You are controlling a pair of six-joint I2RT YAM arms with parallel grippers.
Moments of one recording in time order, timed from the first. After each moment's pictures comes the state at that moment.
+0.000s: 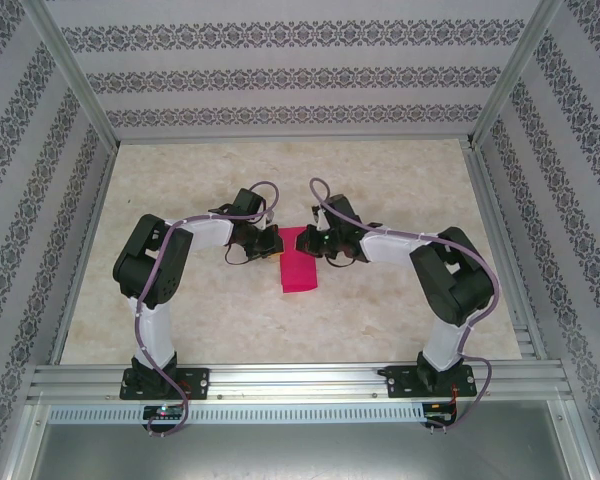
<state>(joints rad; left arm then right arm) -0.44 1.97 1.14 -0.30 0.51 -0.67 0.57 1.81 0.98 -0.02 -0.44 0.73</state>
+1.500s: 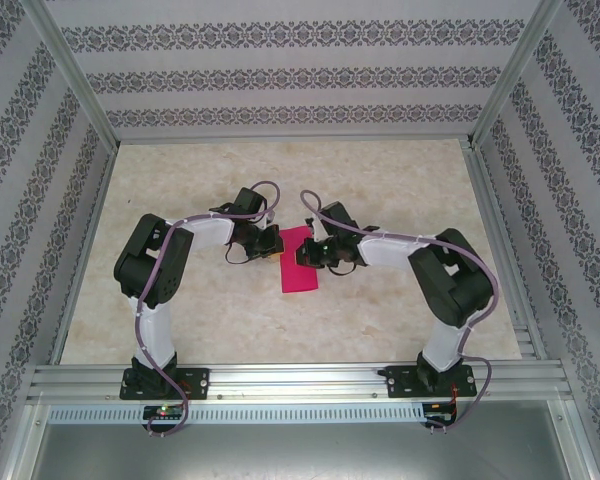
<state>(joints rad) -0.44 1.97 1.15 -0.32 0.50 -0.66 0.60 1.82 0.96 -0.12 -0.47 0.58</state>
